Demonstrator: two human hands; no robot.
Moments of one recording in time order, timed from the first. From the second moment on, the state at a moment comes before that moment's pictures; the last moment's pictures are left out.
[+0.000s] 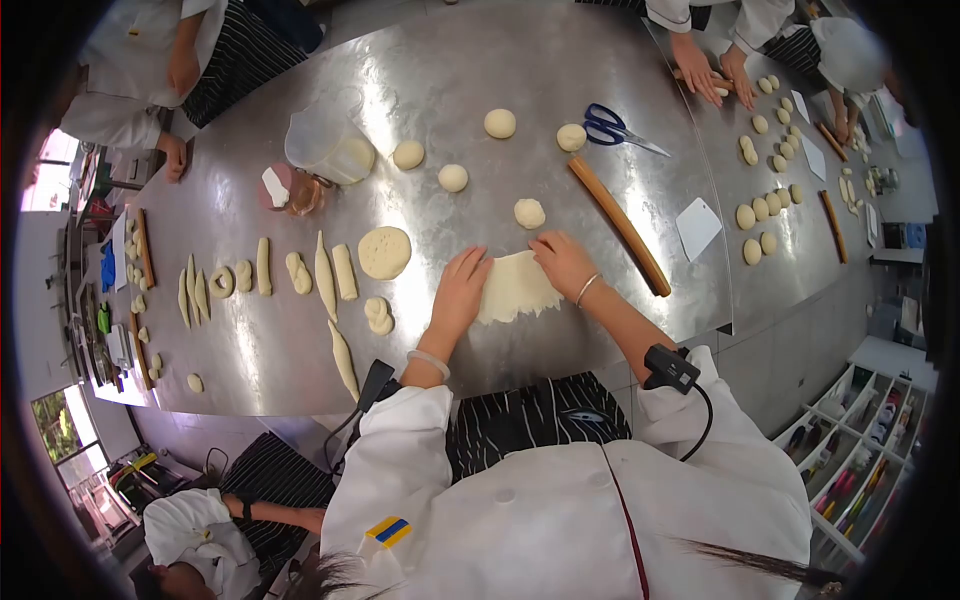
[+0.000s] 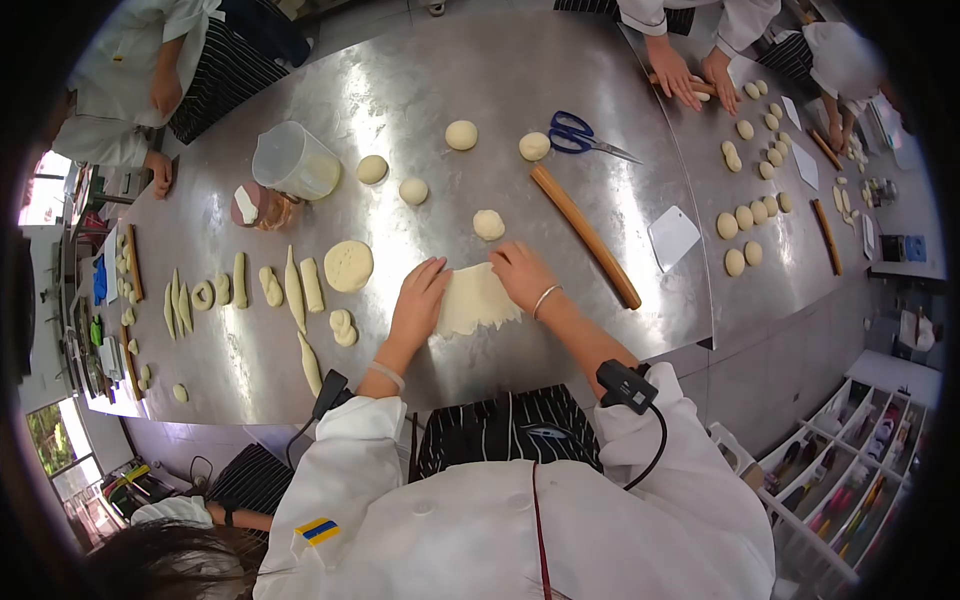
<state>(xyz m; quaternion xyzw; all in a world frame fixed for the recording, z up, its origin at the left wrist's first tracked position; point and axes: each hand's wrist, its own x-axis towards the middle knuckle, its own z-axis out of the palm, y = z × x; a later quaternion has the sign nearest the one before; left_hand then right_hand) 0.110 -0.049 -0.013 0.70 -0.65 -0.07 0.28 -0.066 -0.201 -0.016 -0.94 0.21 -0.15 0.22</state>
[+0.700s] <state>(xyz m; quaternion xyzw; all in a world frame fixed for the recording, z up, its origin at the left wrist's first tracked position) 0.115 -0.037 -0.008 0.64 -0.74 -0.07 0.21 -0.086 -0.202 -0.014 -0.96 0.09 -0.16 0.19</state>
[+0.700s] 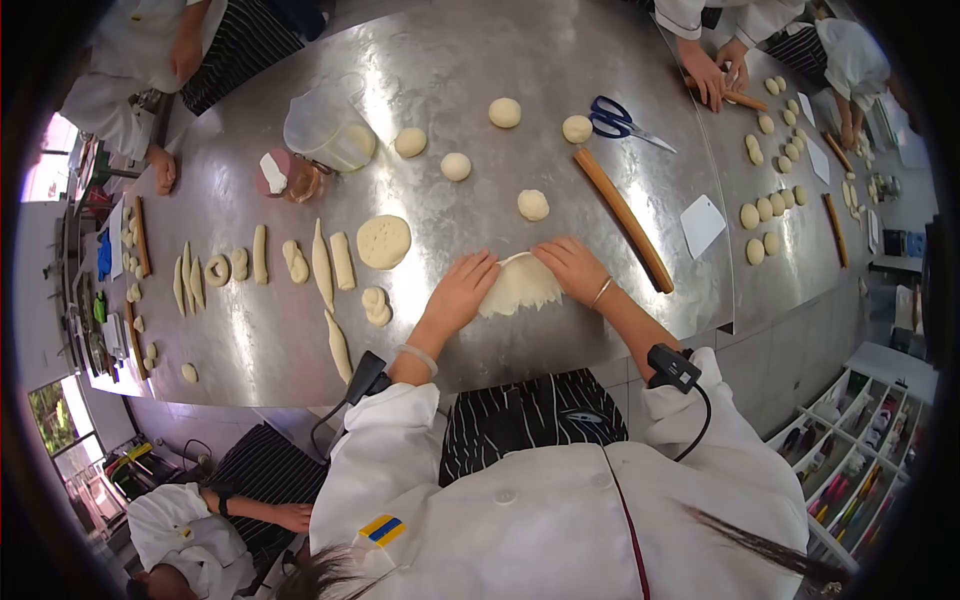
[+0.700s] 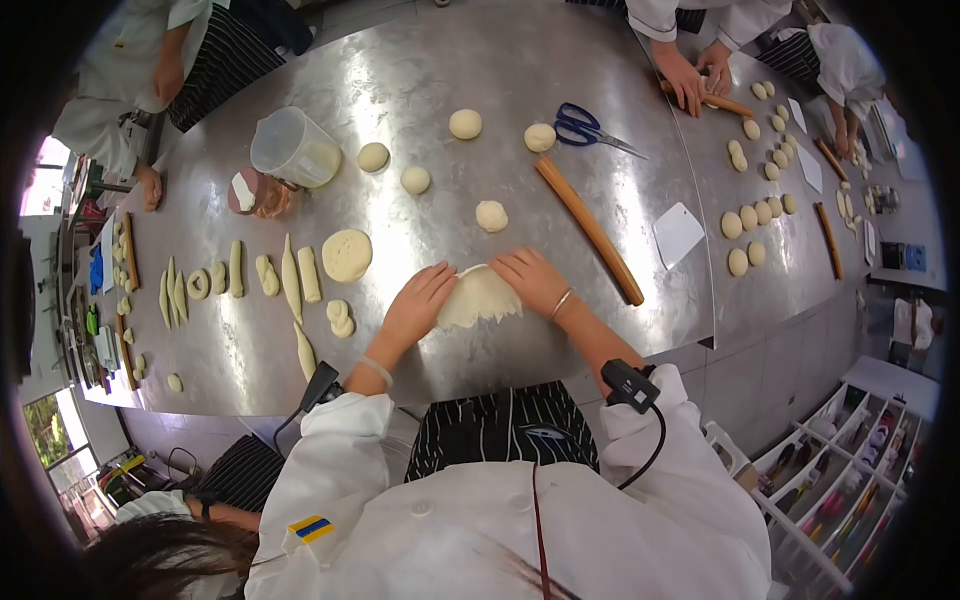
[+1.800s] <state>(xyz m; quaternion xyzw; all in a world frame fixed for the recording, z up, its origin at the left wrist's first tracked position) 0.108 0.006 0.007 0.65 -0.74 -0.12 0.08 -0.133 -0.183 -0.003 -0.98 0.13 0.02 0.11</state>
